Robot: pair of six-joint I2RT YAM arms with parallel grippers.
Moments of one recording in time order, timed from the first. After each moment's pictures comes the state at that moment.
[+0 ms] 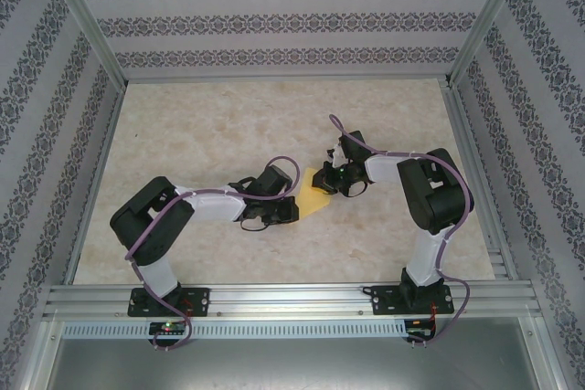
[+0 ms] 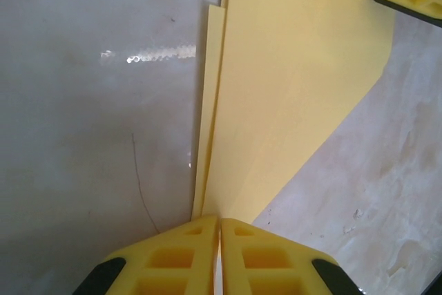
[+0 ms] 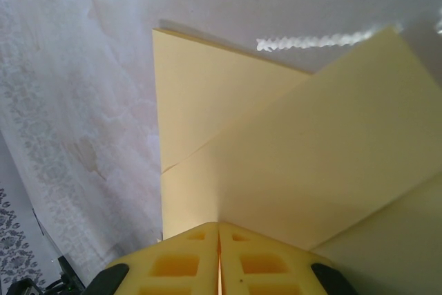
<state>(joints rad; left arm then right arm) -0.80 1.74 0.84 -0.10 0.30 -0.87 0.36 1.89 0.95 -0.19 -0.65 0.63</state>
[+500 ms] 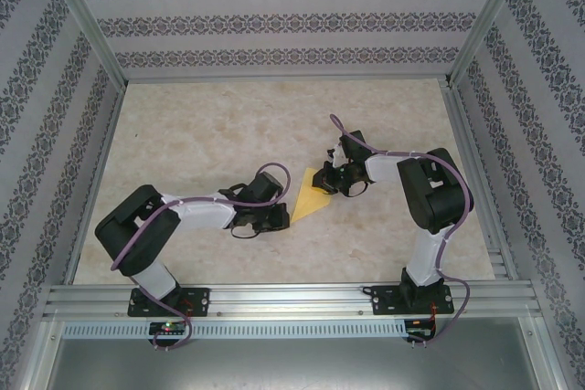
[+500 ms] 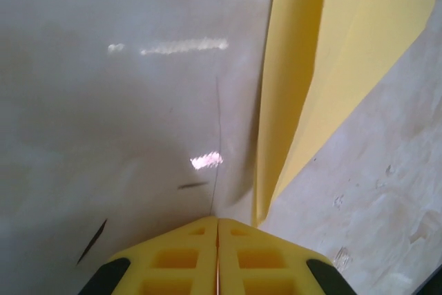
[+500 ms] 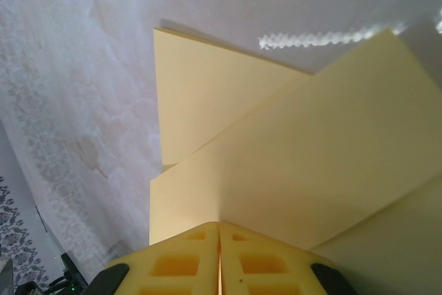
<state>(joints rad) -0.80 1.64 0.74 -0.14 0.30 -0.89 0.35 1.90 0.95 -0.19 -0.66 0.62</state>
